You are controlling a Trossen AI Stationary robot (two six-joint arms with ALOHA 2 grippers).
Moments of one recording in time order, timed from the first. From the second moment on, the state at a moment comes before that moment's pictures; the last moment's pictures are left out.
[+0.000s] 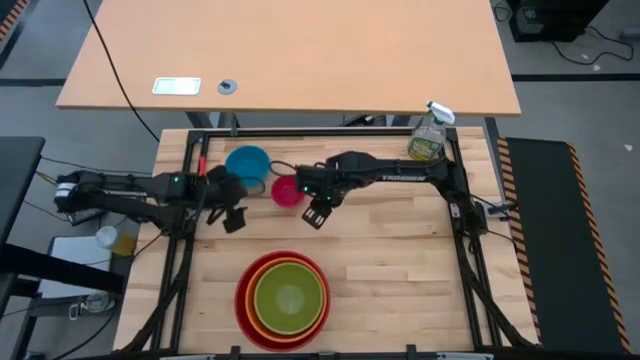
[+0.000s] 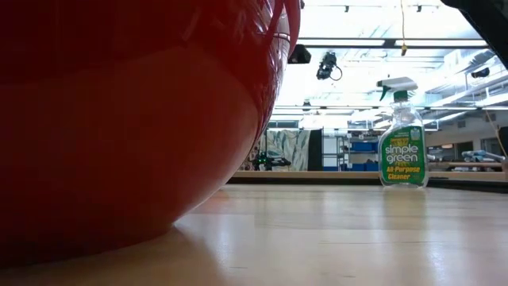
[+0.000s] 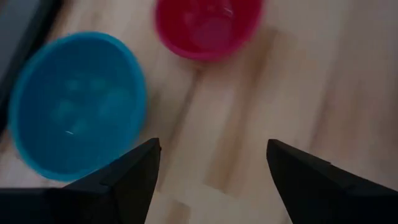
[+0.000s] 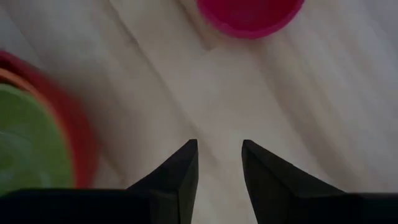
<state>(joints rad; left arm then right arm) 0.00 0.90 0.73 -0.90 -0.35 -0.25 -0.04 2.11 2.13 -1.30 -0.01 0.59</state>
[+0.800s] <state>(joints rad) 0.28 1.37 0.90 -0.88 -0.31 -0.07 -0.31 2.10 2.13 -1.30 -0.09 0.10</state>
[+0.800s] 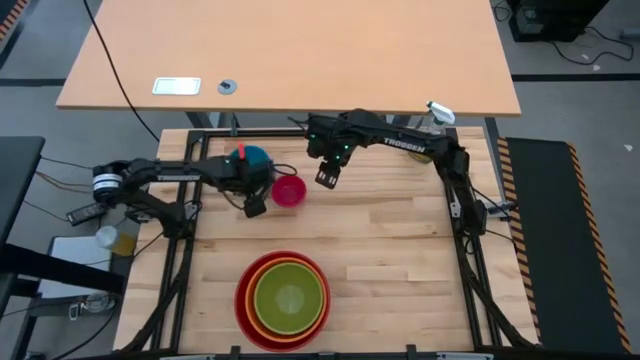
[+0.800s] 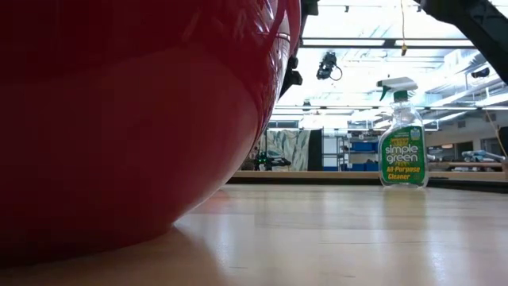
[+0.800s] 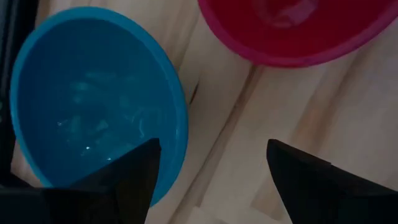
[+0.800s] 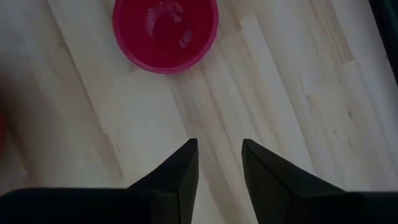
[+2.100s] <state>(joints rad) 0.40 1.50 0.99 -1.03 -0.25 0.18 -0.30 1.85 2.02 -1.16 0.01 0.15</state>
